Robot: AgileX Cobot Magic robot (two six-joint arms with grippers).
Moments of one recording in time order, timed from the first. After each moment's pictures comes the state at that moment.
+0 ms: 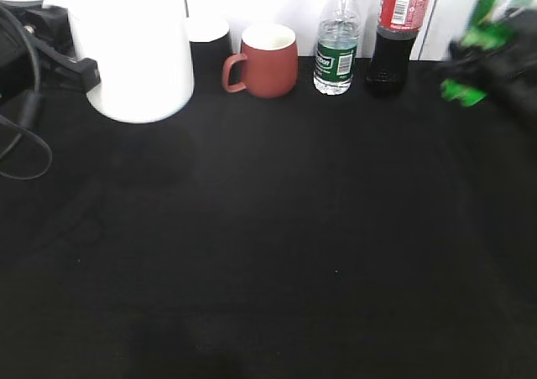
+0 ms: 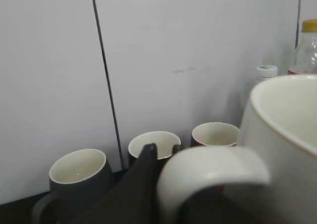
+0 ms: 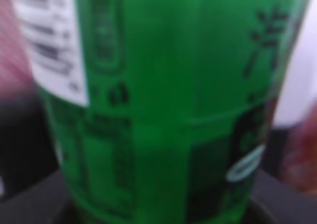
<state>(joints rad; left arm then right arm) -0.37 1.38 -0.54 0.10 -0.80 0.00 0.08 2.00 -0.88 0.02 -0.99 0.05</state>
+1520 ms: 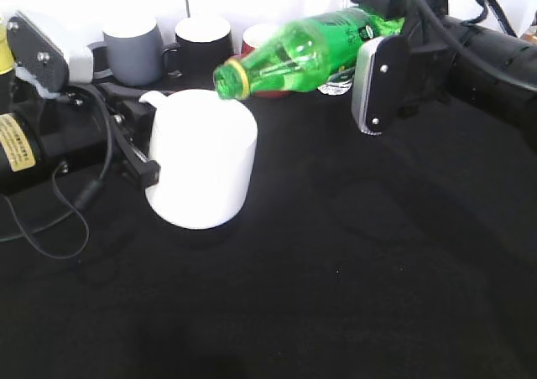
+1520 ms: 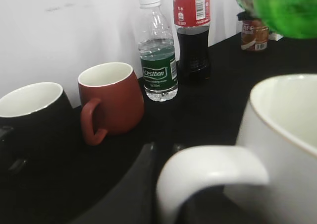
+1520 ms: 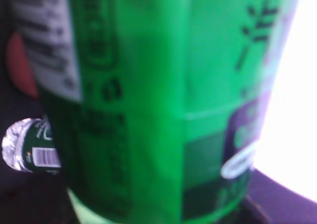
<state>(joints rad) -0.40 1.55 -0.54 0.55 -0.80 -0.20 0.39 1.65 -0.77 -0.27 -0.76 -1.36</state>
